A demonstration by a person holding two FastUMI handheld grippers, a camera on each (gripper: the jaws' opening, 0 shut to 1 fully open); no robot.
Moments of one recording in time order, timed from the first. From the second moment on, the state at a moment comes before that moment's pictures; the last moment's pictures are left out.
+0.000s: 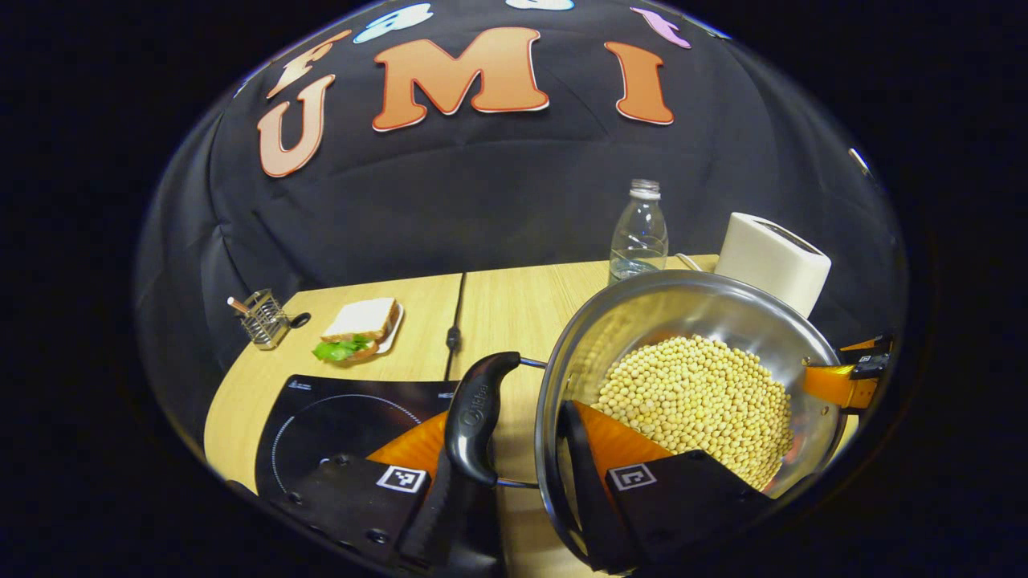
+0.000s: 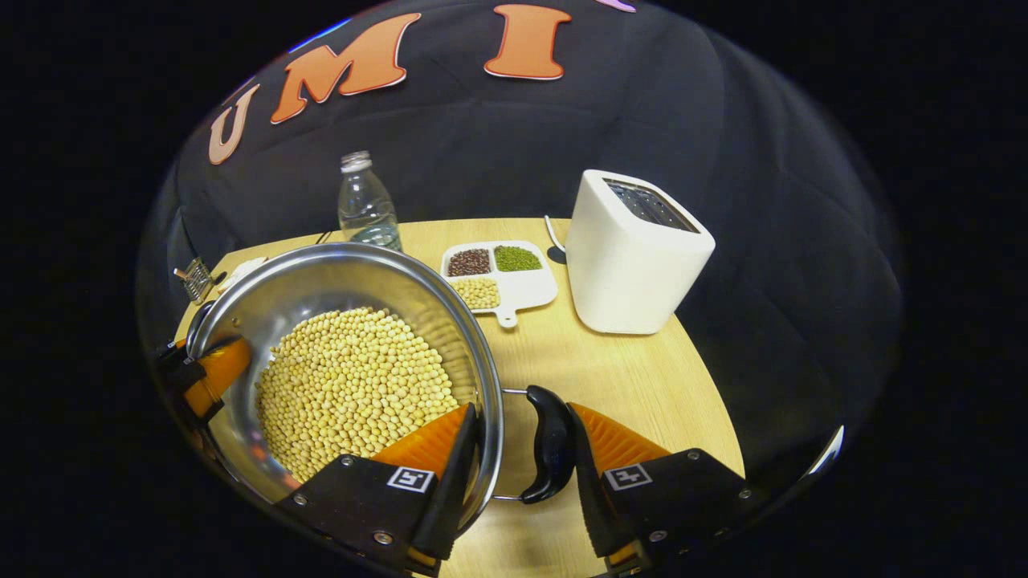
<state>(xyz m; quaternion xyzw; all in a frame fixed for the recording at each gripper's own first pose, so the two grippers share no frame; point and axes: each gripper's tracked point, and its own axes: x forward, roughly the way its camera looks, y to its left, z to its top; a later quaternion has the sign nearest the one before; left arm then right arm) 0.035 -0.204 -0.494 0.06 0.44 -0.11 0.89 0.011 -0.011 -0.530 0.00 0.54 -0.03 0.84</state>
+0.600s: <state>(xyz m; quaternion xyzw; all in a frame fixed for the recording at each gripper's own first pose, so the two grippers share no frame) 0.037 -0.088 -0.436 0.06 0.40 -0.05 0.91 0.029 0.082 -0.495 -0.01 0.51 0.02 0.86</state>
